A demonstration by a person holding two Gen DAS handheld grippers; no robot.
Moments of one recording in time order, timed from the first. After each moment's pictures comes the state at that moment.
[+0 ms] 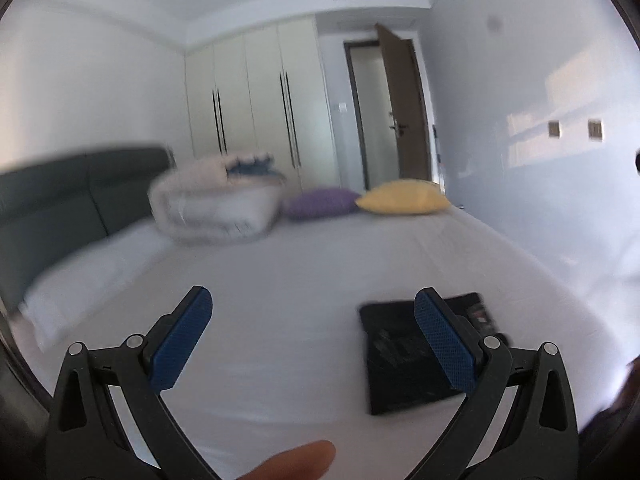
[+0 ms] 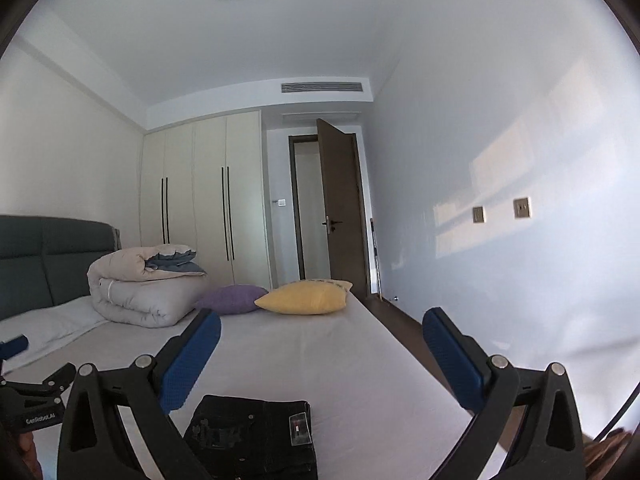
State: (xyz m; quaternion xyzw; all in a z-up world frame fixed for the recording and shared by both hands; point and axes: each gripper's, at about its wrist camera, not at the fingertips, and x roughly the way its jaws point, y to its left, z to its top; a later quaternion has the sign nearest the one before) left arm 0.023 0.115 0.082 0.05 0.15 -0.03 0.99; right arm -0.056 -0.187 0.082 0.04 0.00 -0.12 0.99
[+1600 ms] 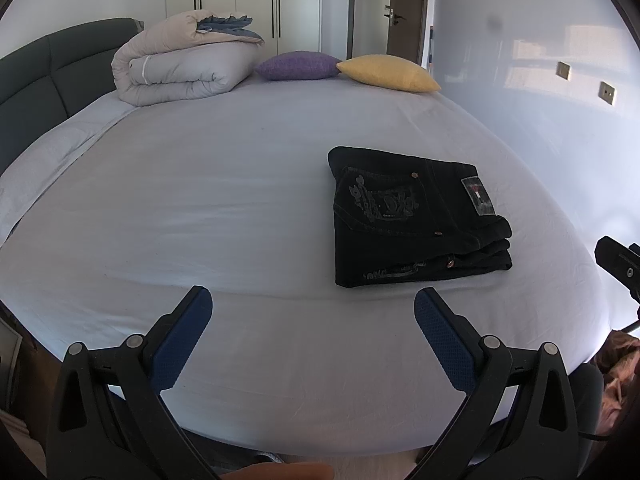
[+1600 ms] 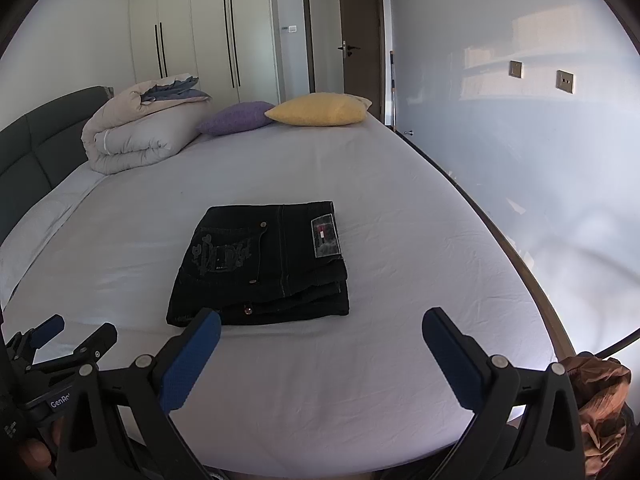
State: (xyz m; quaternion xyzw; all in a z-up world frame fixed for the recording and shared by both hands) left arm 0.086 0.111 -0.074 0.01 0.37 -0.06 0.93; right arm 0.015 -0.156 -0.040 0.06 0.33 -0.09 0.94
